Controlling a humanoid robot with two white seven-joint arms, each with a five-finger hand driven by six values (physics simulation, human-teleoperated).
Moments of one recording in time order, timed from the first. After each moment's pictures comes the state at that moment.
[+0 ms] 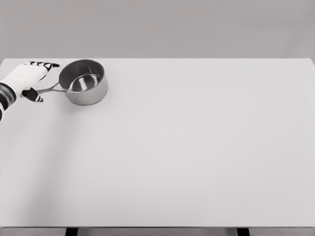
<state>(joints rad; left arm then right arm) -0.45 0.44 0.00 -1.37 -1.02 -0.19 -0.61 0.06 0.00 -0.08 0.05 -0.27 -0.07 0.20</state>
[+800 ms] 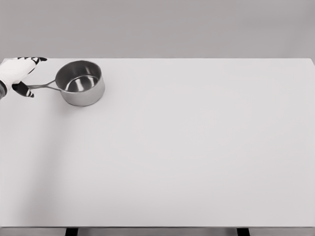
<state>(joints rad) -0.51 0.45 0.01 -1.28 -1.02 -0.14 -0.61 0.06 0.00 -0.08 0.05 -0.27 -0.07 0.21</state>
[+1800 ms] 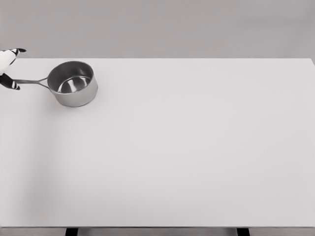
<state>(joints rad) -0.61 0.47 0.04 -1.09 -1.02 -0.08 -0.51 0.06 0.00 -0.08 0.05 -0.27 -0.07 0.21</state>
